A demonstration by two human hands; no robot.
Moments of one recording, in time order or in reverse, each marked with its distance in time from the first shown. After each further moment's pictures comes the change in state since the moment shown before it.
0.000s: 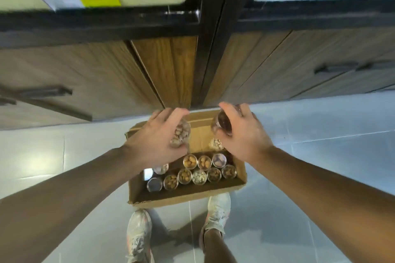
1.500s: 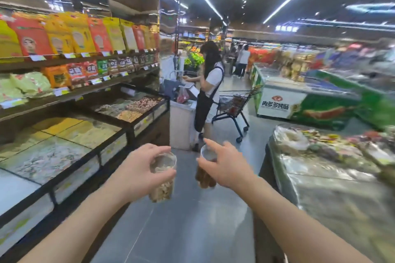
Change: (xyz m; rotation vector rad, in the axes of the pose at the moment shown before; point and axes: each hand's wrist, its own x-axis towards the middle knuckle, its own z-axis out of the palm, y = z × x) left_hand -0.514 0.678 -0.173 0.009 0.002 1.200; right_hand -0.870 -0.030 -0.410 0.237 0.968 0.854
